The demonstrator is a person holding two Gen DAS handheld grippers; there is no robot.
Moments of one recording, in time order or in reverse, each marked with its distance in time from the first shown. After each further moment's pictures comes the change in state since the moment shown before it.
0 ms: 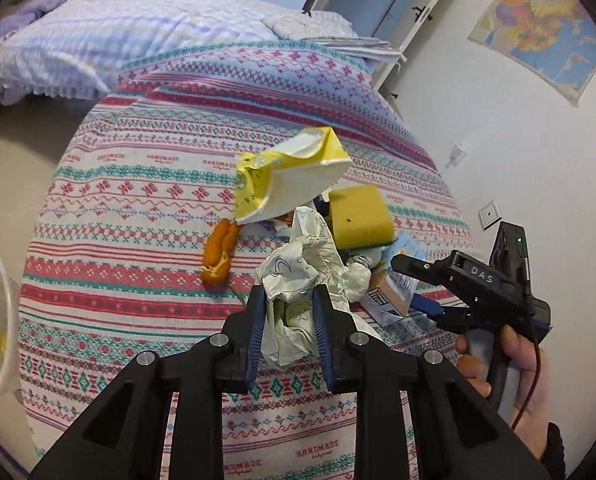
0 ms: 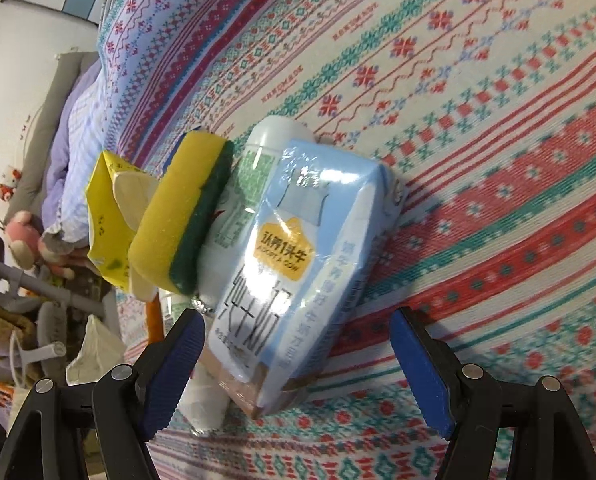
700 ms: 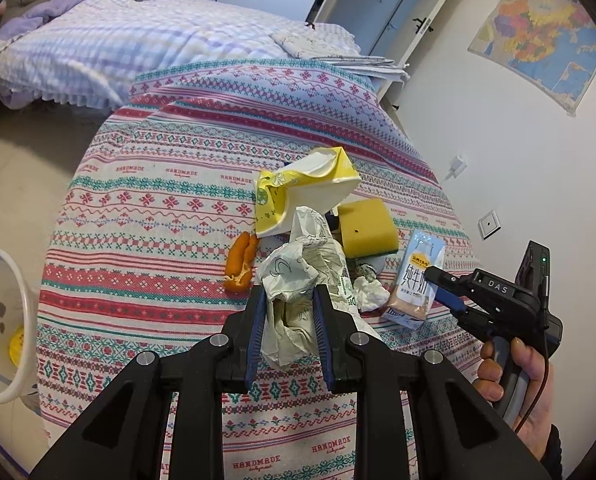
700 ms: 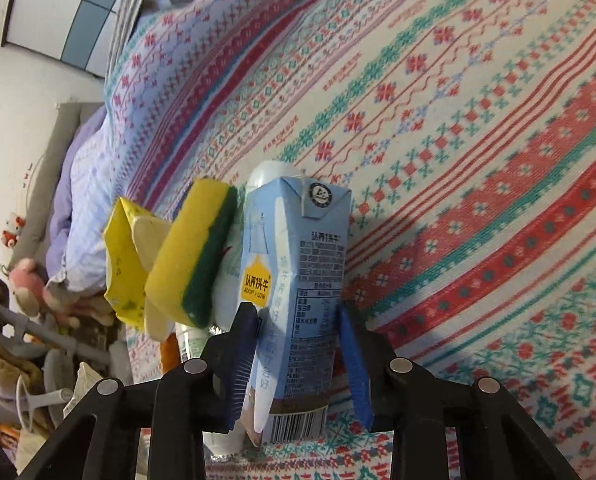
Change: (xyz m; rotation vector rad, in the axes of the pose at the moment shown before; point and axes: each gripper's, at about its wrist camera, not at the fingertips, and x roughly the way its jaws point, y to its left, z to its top) left arm -0.019 0.014 0.003 -0.012 -0.037 -0.006; right arm -0.023 0.001 -0.008 0.050 -0.168 -0.009
